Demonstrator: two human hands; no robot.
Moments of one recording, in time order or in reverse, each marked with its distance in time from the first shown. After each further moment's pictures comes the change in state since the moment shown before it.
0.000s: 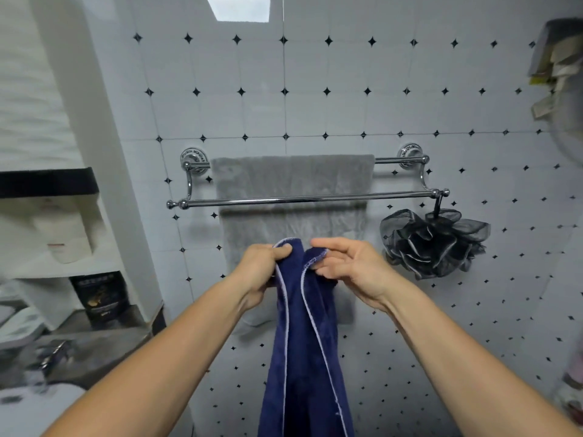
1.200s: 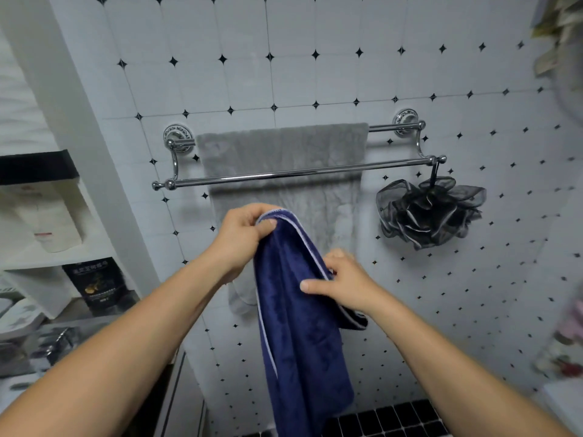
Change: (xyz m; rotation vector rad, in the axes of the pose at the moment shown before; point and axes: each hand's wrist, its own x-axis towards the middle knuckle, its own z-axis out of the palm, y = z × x) left_hand -0.013 0.014 -0.019 0.201 -0.071 0.411; right_hand -0.005 0.072 -0.006 -0.833 0.062 -0.058
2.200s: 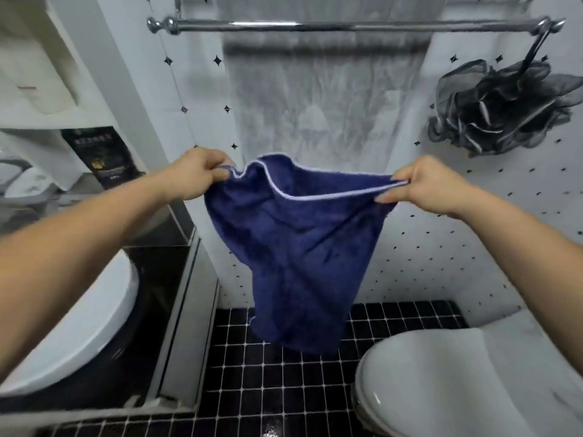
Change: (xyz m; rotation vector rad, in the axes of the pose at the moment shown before) left_hand -0.021 -0.131 -0.120 0.697 -0.164 -0.273; right_hand -0.010 0.049 -0.040 -0.180 -0.215 0.244
